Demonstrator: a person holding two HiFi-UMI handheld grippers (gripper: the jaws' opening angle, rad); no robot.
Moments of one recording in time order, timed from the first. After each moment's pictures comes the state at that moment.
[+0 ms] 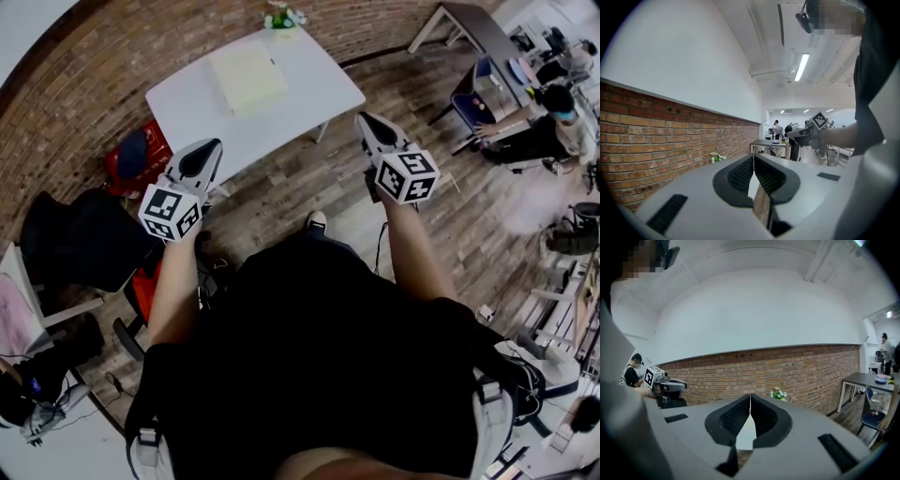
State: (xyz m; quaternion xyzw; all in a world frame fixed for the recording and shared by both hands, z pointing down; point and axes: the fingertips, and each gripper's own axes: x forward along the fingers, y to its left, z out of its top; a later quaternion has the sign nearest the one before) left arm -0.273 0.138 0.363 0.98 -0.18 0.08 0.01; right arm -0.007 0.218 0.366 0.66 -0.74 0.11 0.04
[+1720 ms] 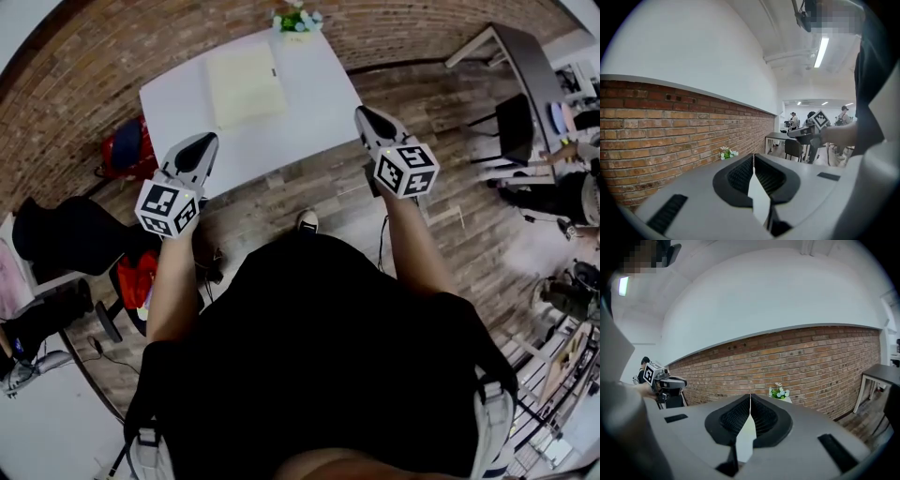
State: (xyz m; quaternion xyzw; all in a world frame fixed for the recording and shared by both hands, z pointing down) left arm -0.135 0.009 0.401 0.95 -0.27 0.13 0.03; right arm 0.142 0.041 0.422 0.58 -0.80 0.16 0.06
